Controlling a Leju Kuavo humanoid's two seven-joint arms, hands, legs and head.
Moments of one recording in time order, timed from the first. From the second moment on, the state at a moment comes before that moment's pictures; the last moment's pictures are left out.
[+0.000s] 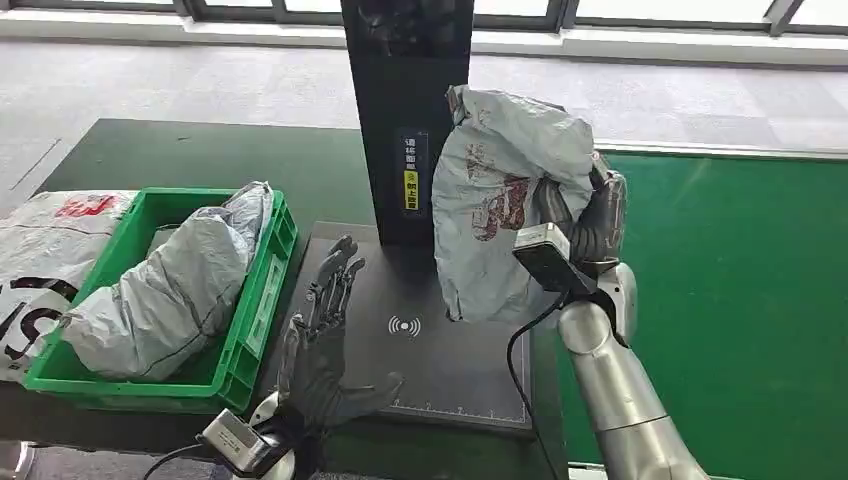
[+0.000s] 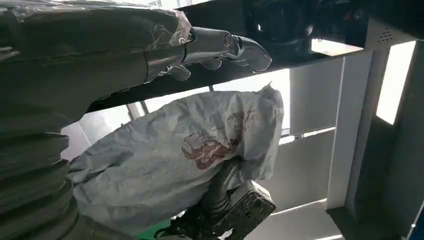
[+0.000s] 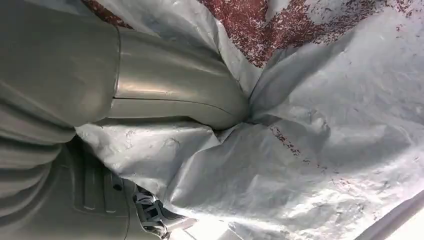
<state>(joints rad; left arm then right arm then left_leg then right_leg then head) -0.03 -0.17 -0.28 -1.57 -0.10 0.05 -0.70 -0.47 0.08 0.21 -1.31 0.72 -0.63 -0.56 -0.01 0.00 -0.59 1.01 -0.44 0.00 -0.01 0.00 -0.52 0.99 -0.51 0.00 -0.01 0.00</state>
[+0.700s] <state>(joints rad) -0.05 -0.21 -0.30 -1.53 -0.12 0.02 -0.70 -0.58 0.29 0.34 -0.68 0.45 -0.40 -0.60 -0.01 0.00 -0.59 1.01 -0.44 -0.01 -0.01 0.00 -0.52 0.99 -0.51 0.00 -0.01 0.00</state>
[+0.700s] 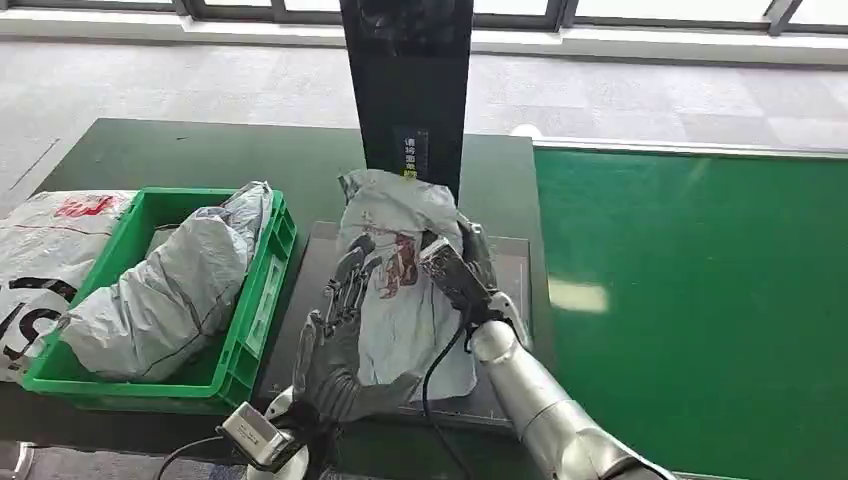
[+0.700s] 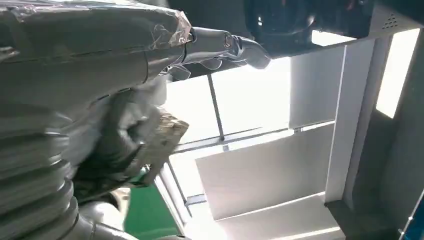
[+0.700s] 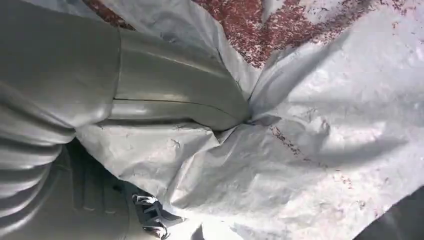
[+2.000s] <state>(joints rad) 0.01 -0.22 -0.29 -1.57 -0.23 0.12 -0.70 -0.38 0.30 0.32 -0.90 0.96 -0.70 -0.59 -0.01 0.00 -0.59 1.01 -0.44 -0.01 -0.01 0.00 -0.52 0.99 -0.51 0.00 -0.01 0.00</state>
